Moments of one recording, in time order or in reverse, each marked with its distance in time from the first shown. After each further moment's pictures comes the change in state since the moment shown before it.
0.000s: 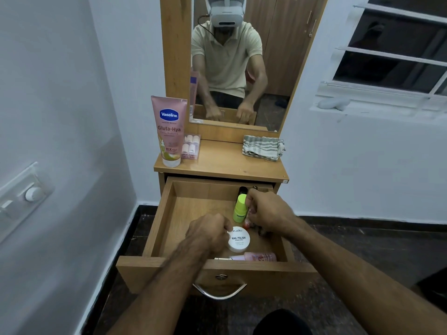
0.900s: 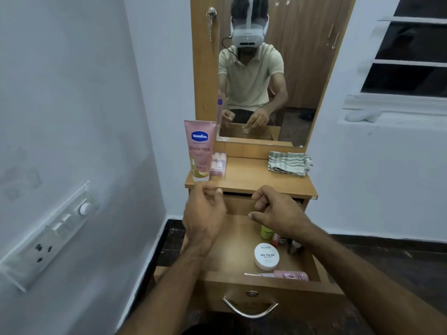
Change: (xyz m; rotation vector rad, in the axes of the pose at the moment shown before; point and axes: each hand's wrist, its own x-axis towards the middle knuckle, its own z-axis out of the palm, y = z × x) left_hand -0.026 -0.016 -0.076 -0.668 0.884 -0.142; right_hand 0.004 -0.043 -0.019 0.404 0.162 -0.150
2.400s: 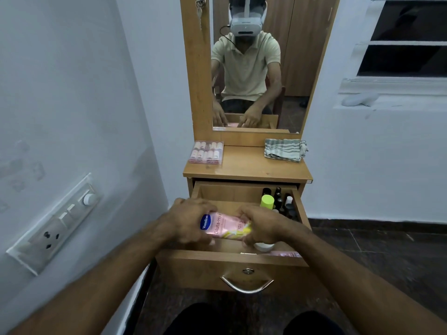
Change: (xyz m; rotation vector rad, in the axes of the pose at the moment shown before) left_hand 0.019 -0.036 -0.052 0.873 -0.989 0.396; right_hand -0.023 -0.001 0.035 -0.239 -0.456 -0.006
